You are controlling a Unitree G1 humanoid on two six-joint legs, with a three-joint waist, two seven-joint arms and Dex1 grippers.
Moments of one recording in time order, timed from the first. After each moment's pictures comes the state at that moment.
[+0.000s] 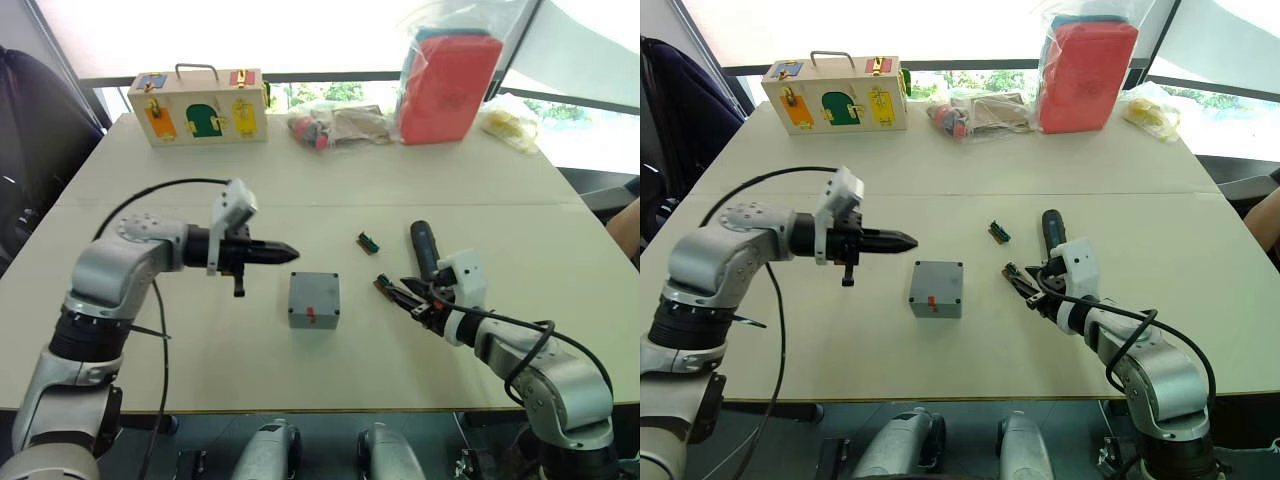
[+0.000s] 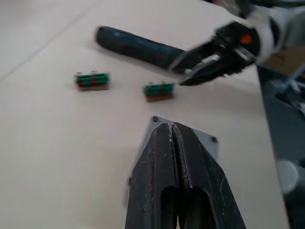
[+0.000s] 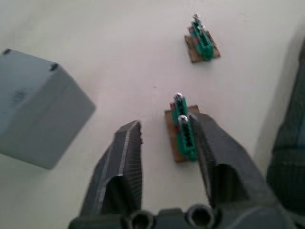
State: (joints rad) left arm -0.66 0.70 -0.14 -0.15 -0.50 0.79 -1.23; right arm -0.08 -0.44 -0.08 -0.60 0.38 0.96 0.42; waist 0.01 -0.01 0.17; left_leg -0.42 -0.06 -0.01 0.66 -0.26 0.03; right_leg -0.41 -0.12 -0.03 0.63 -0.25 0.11
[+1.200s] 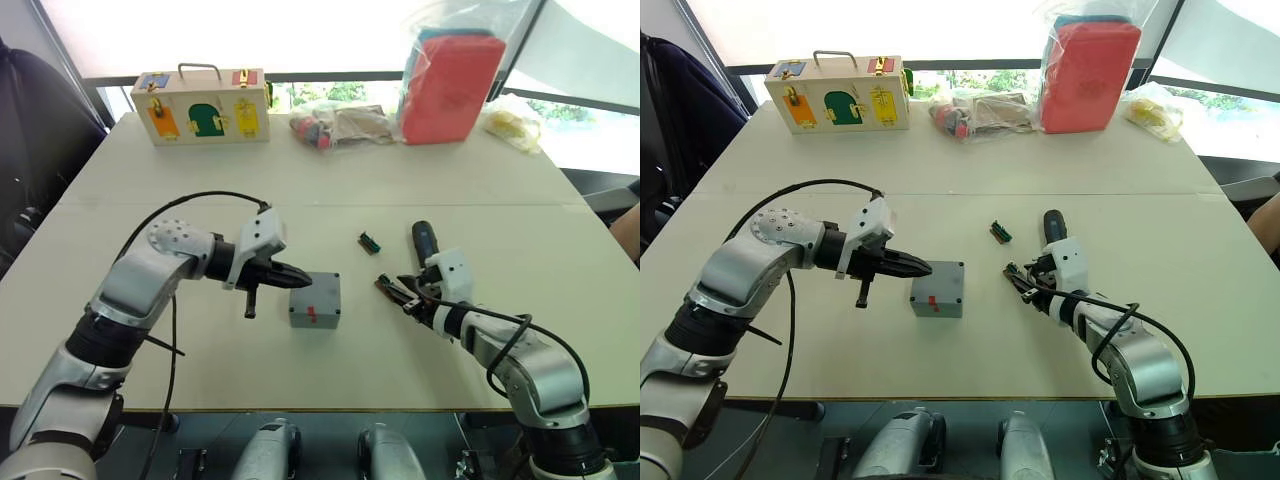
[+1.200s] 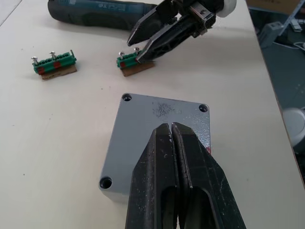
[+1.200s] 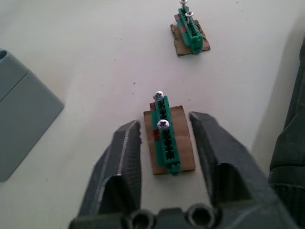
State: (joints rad) left arm -0.66 0.71 -0.26 -0.15 -0.37 0.64 -1.23; right arm -0.16 -0.45 -0.01 -0.43 0.32 0.85 0.39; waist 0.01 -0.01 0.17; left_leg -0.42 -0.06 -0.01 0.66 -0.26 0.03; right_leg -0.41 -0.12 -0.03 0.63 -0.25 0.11
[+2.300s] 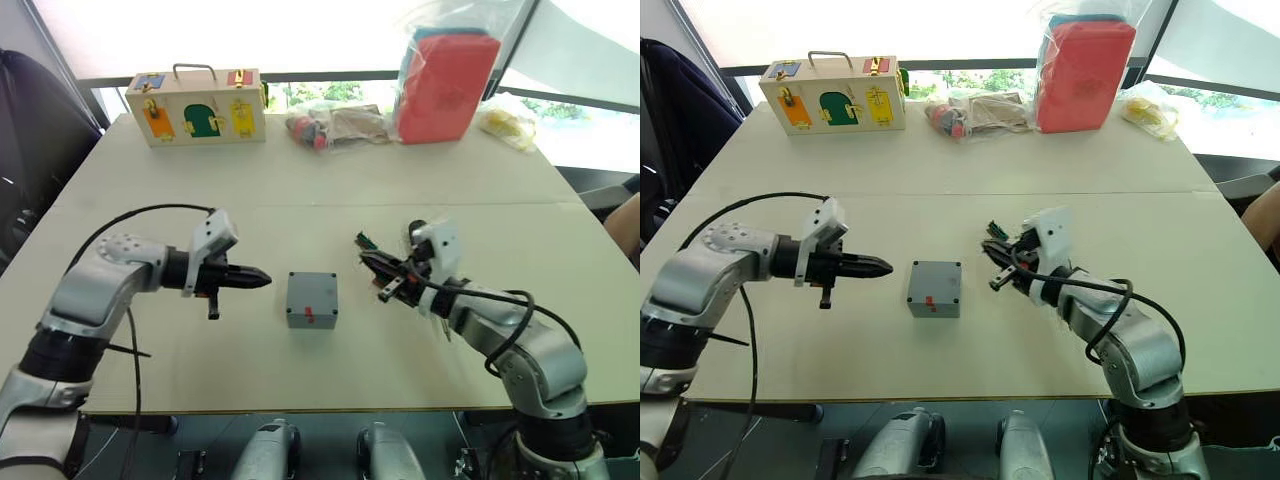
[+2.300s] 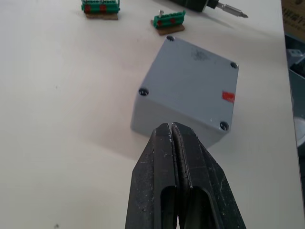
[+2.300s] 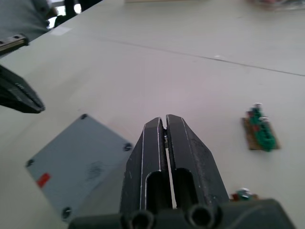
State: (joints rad) left arm -0.51 0.83 -0.09 -0.12 -0.45 0.73 -1.21; right arm -0.29 -0.39 0.05 -0.57 0.46 0.88 0.44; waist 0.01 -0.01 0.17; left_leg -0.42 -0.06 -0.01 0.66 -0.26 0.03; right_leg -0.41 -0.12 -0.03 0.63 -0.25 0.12
